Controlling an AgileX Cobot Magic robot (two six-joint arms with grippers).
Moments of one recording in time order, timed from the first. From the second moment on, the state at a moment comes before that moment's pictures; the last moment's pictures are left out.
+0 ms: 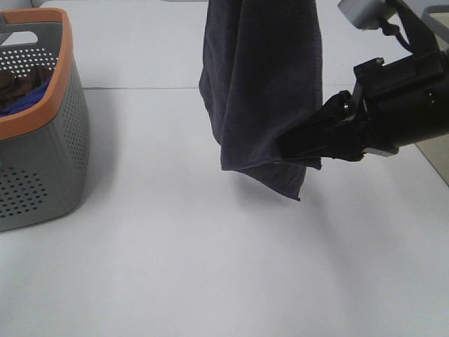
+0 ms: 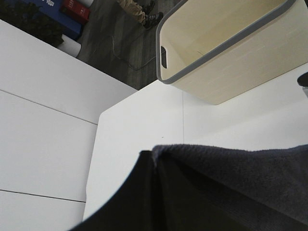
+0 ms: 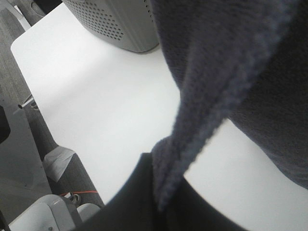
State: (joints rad) left arm -0.69 1.69 -2.02 -0.35 0.84 1.26; right arm 0.33 1.27 -0.75 1.07 0.68 -1.07
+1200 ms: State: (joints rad) left arm -0.66 1.84 -2.02 0.18 0.91 0.26; right arm 0.33 1.41 -1.34 -0.02 1.09 -0.22
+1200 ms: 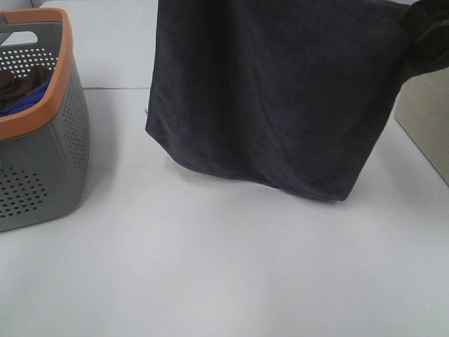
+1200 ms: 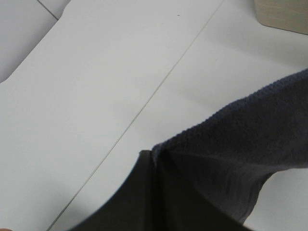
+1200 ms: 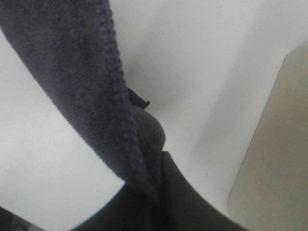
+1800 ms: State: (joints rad) left arm -0.46 2.04 -2.02 0.22 0.36 0.14; right arm 0.33 1.83 -1.77 -0.34 0.73 -0.28
